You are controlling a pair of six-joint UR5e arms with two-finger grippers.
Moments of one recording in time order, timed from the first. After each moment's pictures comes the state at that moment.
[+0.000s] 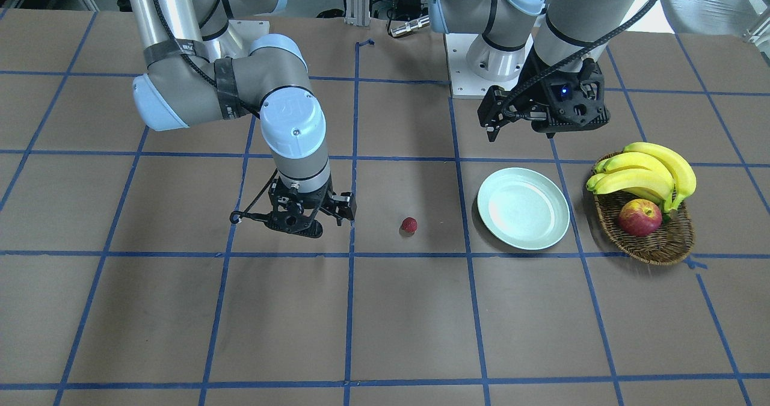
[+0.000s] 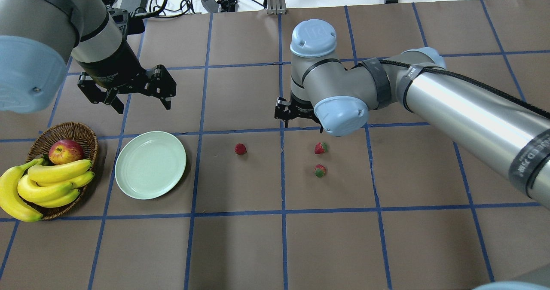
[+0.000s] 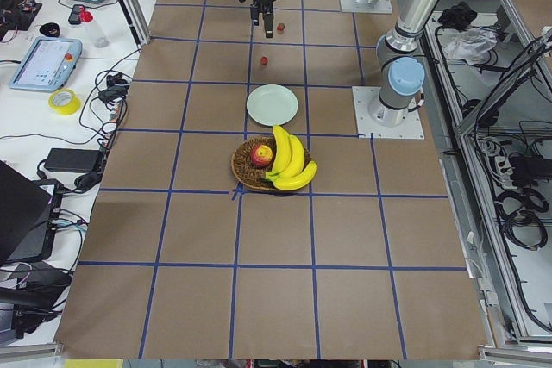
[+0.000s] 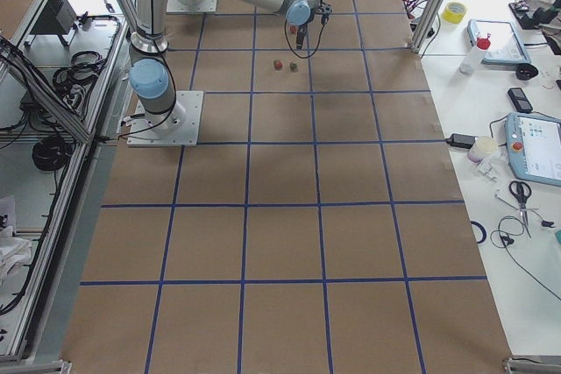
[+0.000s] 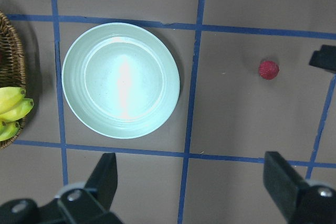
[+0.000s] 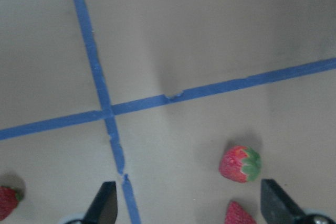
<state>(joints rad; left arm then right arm) -1.56 -1.54 -1.68 -1.53 1.61 -0.07 1.86 -1.20 1.77 -2.10 -1.56 0.49</state>
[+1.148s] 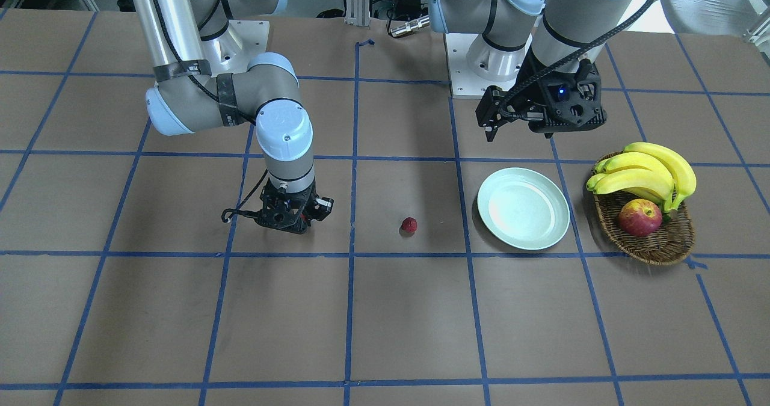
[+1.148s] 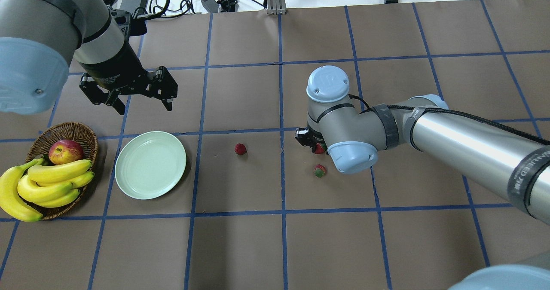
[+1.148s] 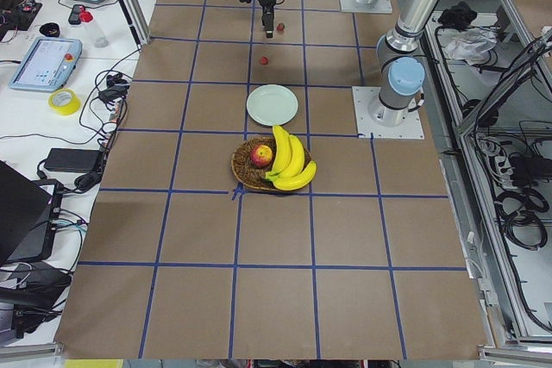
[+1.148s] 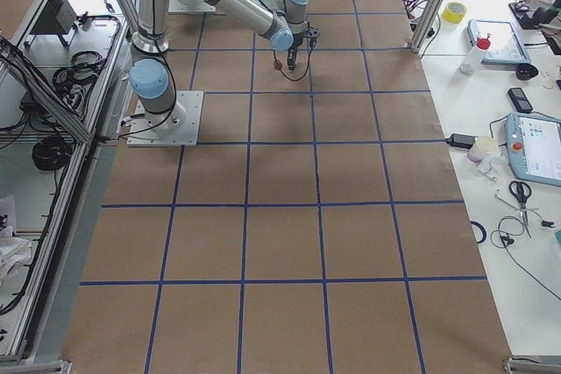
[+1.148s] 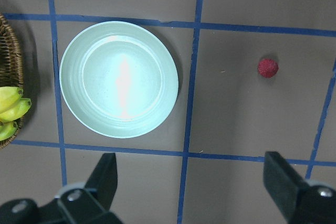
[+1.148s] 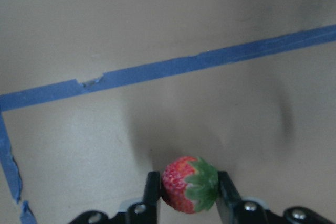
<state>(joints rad) -1.56 -1.54 -1.68 -1.53 1.61 -0.07 1.84 -1.19 1.96 -2.33 -1.61 0.47</state>
